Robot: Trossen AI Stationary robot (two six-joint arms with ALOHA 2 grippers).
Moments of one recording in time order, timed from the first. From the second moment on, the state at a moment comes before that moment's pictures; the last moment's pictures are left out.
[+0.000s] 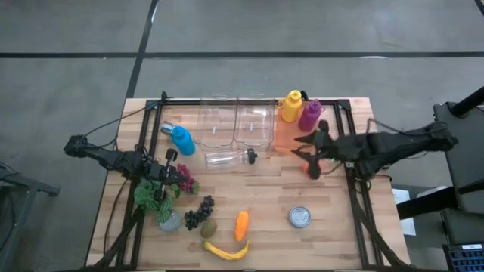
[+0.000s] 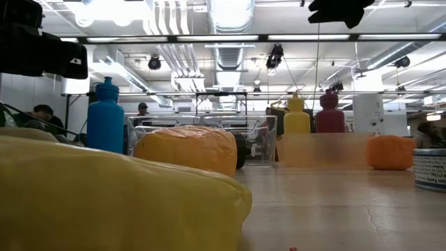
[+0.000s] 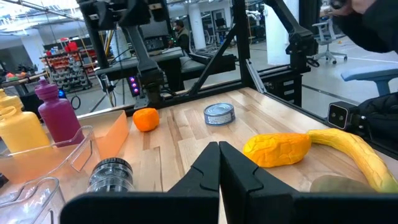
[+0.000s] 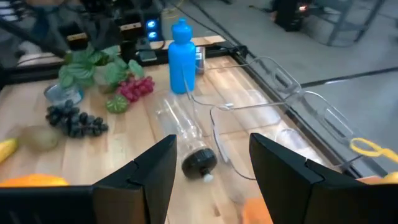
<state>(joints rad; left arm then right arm) -0.34 0.07 0.01 0.01 -0.11 0.18 0.23 0.88 0.82 -0.37 0.53 0.24</state>
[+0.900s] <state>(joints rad) -0.34 0.07 0.01 0.01 -0.11 0.18 0.33 1.81 1.17 0.01 0.97 0.71</state>
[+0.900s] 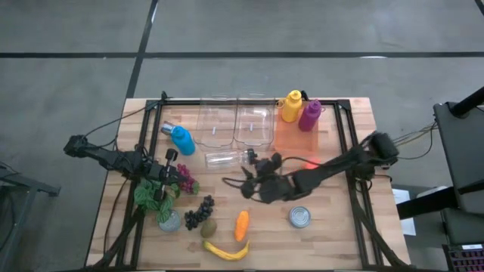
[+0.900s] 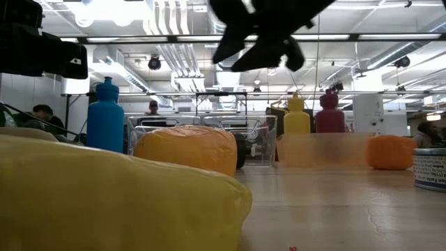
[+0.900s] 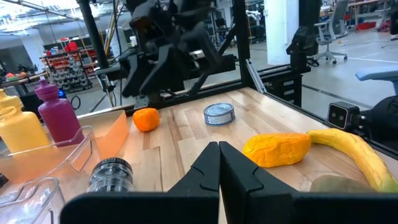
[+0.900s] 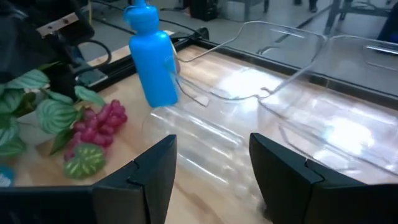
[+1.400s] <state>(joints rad) -0.34 0.07 0.01 0.01 -0.11 0.18 0.27 2.09 1.41 -0.01 0.97 0.86</state>
